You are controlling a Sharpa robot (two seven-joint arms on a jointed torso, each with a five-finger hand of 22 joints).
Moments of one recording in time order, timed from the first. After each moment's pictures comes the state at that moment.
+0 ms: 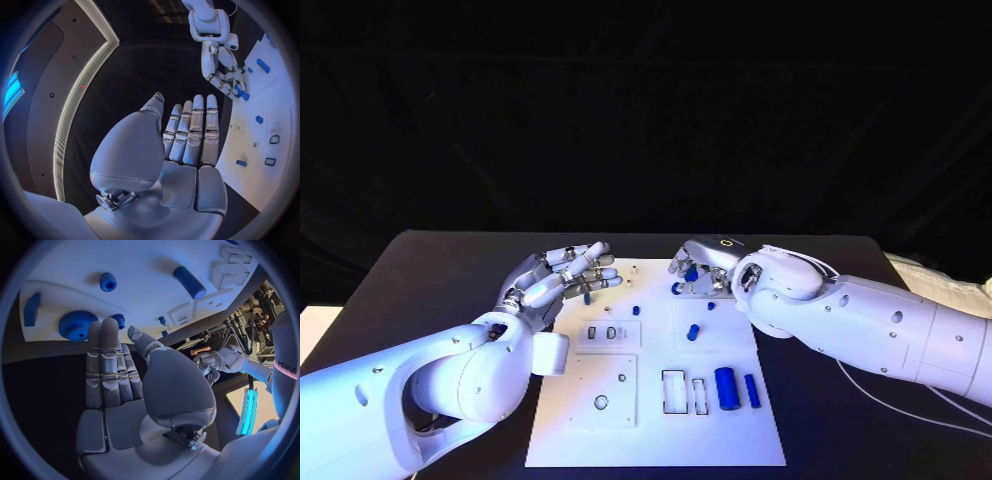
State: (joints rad) left arm 1.14 -0.87 -0.01 1.79 0.13 -0.44 0.49; left_hand 1.44 -0.05 0.08 0.20 0.11 0.97 0.22 0.13 0.07 1.06 0.16 0.13 0.07 1.10 0.12 0.19 0.14 0.16 0.95 0.23 0.26 0.12; right arm 1.09 -0.76 0.13 1.41 -1.69 -0.25 -0.13; right_hand 1.32 -0.09 0.33 -0.11 0.15 1.05 0.15 0.07 0.07 1.14 0.09 0.07 0.06 1.46 0.01 0.59 0.43 0.18 1.12 0.09 0.76 0.40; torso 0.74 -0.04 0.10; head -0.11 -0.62
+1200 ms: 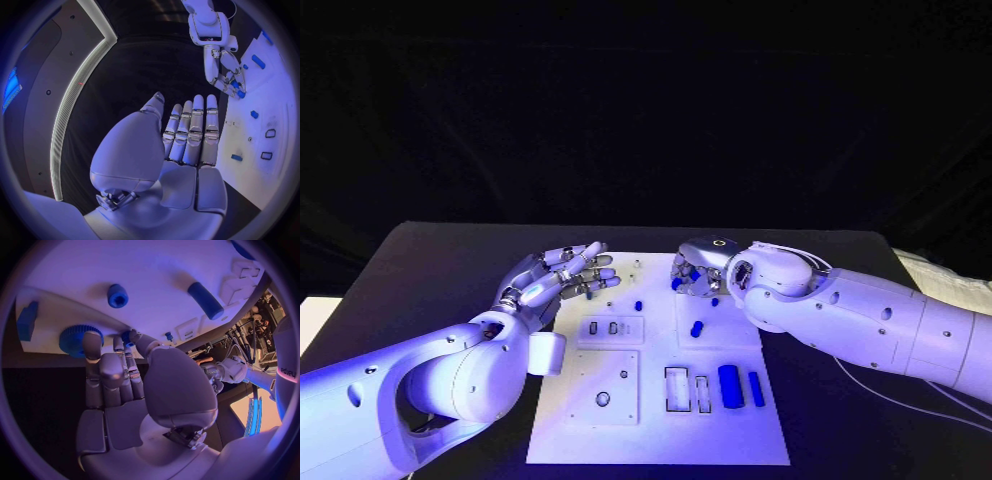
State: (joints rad) left arm 1.14 -0.88 -0.01 1.80 0.13 -0.43 0.47; left_hand 1.44 -0.05 0.08 0.20 0.11 0.98 0.22 0.13 0.07 1.06 0.16 0.12 0.07 1.10 0.12 0.18 0.15 0.16 0.95 0.23 0.26 0.11; right arm 1.10 -0.74 0.14 1.40 -1.76 -0.15 -0.17; right_hand 1.32 -0.09 0.43 0.01 0.12 1.13 0.12 0.07 0.07 1.22 0.07 0.07 0.06 1.47 0.00 1.14 0.93 0.18 1.12 0.09 1.06 0.67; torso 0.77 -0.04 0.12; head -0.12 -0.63
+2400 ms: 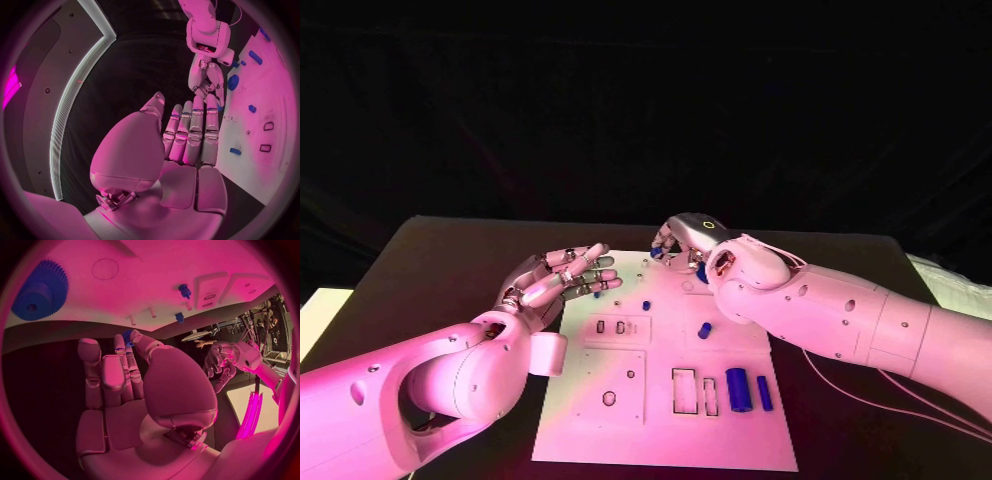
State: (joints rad) left arm 1.15 -0.88 -0.01 1.79 0.13 -0.42 0.46; left_hand 1.44 -0.05 0.08 0.19 0.11 0.97 0.22 0.12 0.07 1.06 0.16 0.11 0.07 1.10 0.12 0.17 0.15 0.16 0.96 0.23 0.25 0.11; right arm 1.12 -0.61 0.14 1.30 -1.73 -0.42 -0.21; right_hand 1.33 -0.07 0.47 0.04 0.06 1.16 0.12 0.08 0.08 1.26 0.06 0.07 0.06 1.47 -0.01 1.20 1.00 0.16 1.16 0.08 1.13 0.76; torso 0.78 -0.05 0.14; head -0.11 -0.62
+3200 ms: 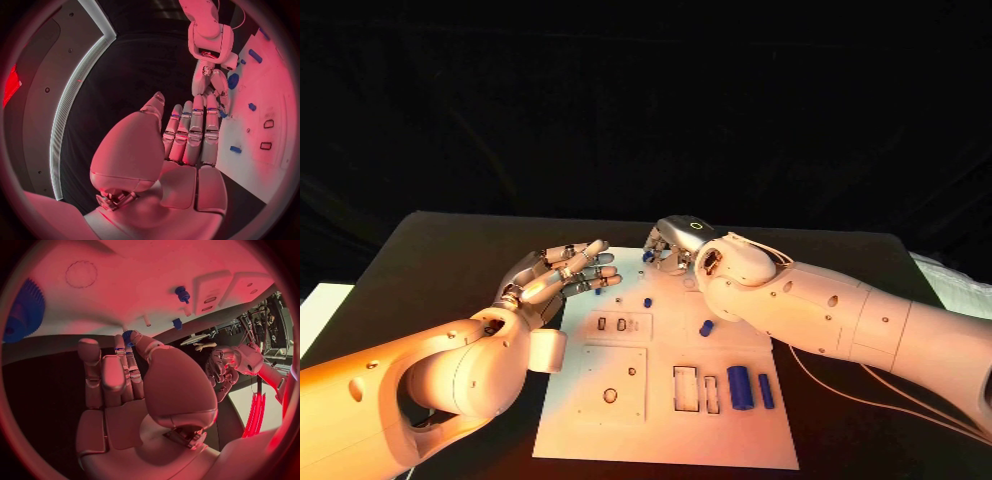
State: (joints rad) left arm 1.15 -0.88 -0.01 1.79 0.13 -0.42 0.46; left_hand 1.44 -0.05 0.08 0.19 0.11 0.97 0.22 0.11 0.07 1.06 0.16 0.11 0.07 1.10 0.12 0.17 0.15 0.16 0.96 0.23 0.25 0.11; right arm 1.12 -0.56 0.14 1.25 -1.72 -0.36 -0.22; right_hand 1.32 -0.08 0.47 0.04 0.06 1.16 0.12 0.07 0.08 1.26 0.06 0.07 0.06 1.47 -0.01 1.21 1.00 0.16 1.16 0.08 1.13 0.76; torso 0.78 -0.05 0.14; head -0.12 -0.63
